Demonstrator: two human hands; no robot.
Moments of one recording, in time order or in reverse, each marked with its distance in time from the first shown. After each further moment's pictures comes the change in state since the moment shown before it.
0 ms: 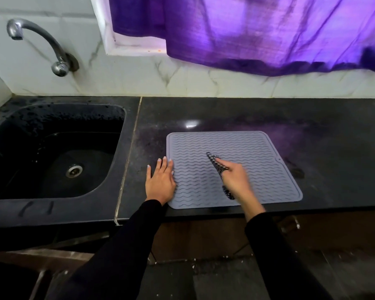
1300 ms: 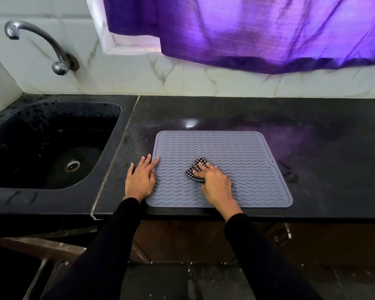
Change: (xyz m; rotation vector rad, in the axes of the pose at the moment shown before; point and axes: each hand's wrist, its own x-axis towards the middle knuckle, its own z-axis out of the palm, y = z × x) left_hand 0.001 0.001 0.006 -0.046 0.102 -0.056; right_hand 0.034 0.054 -0.002 -0.734 -0.069 -0.531
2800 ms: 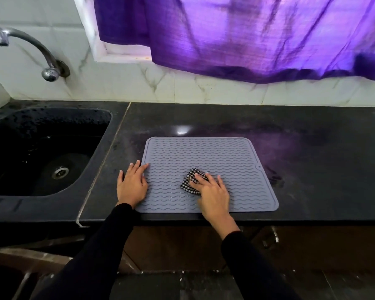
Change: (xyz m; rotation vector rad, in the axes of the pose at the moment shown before) left_hand 0.000 0.014 0.007 -0.049 0.063 -0.109; right_hand -0.029 0.016 -0.003 -0.108 0.045 0.003
